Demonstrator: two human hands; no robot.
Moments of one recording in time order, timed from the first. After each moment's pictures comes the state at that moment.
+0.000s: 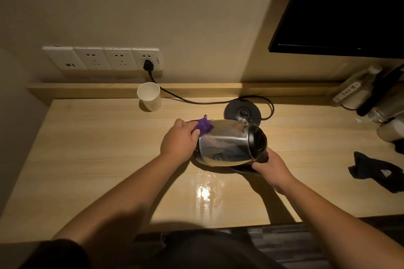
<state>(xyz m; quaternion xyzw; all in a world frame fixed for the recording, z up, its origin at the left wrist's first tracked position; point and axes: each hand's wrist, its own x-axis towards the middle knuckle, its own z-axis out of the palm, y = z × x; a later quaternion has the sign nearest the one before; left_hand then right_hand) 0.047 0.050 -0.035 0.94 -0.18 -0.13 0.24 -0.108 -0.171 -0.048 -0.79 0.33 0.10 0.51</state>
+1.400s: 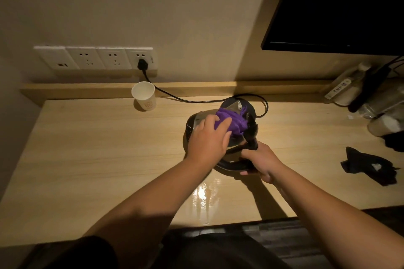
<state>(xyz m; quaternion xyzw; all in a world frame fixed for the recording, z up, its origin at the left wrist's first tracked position) -0.002 -0.007 -0.027 0.92 -0.32 0.04 0.24 -0.089 -0.159 -0.031 -0.66 0.39 0.12 0.63</state>
